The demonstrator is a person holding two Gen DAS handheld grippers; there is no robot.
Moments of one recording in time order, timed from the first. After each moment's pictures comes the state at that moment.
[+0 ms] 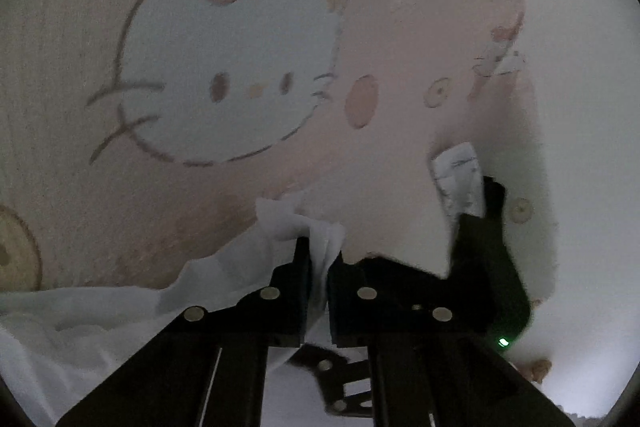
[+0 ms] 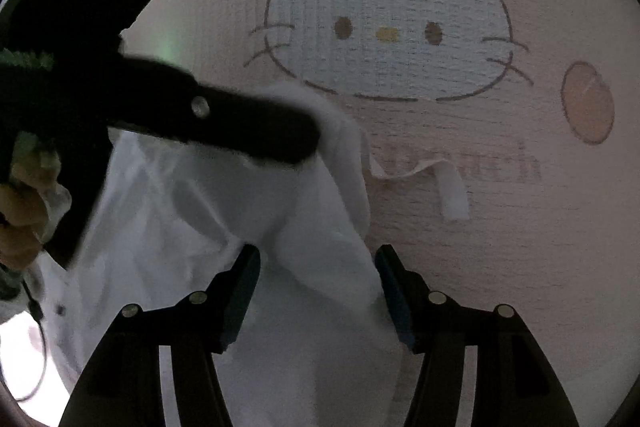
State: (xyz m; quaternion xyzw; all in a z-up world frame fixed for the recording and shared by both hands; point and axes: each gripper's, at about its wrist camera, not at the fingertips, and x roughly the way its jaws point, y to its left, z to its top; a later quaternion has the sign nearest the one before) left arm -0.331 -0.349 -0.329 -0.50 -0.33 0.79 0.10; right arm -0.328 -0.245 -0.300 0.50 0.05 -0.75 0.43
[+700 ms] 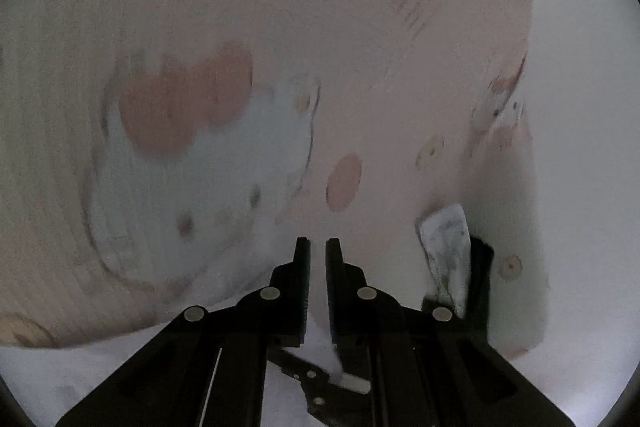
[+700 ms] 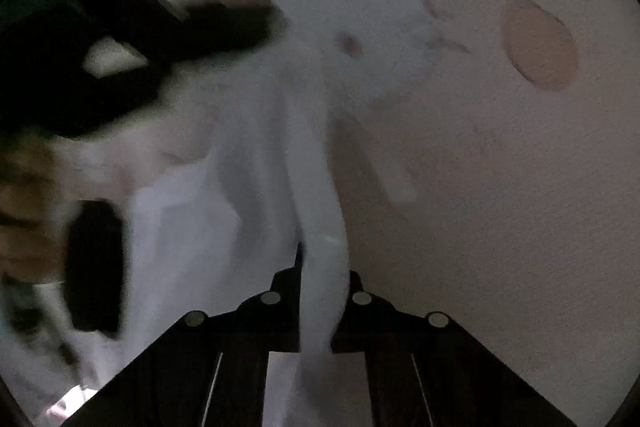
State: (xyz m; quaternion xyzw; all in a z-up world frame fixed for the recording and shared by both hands) left arm -0.389 -0.370 -0.285 -0.44 -0.35 0.82 0.08; right arm -0.363 -0.226 -0.311 0.56 -0.03 -0.76 0.34
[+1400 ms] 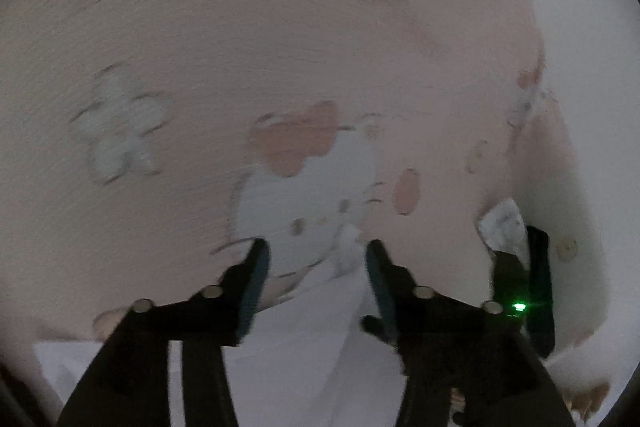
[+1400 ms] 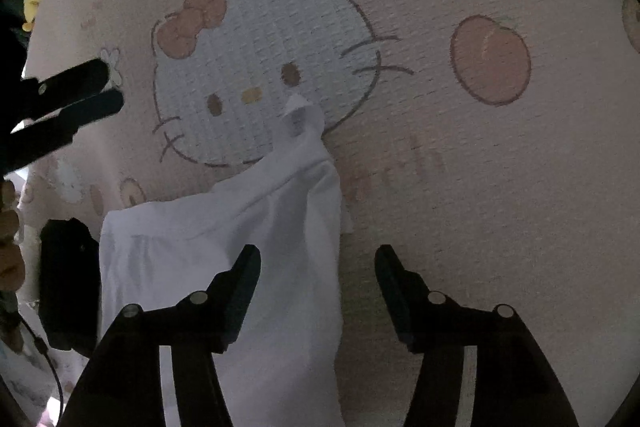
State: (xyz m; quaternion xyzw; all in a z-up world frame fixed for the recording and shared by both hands) left arm -0.329 -0.397 -0.265 -0.44 -0.25 0.86 -0.04; right arm -0.371 -0.217 -0.302 0.53 -0.04 -0.79 0.32
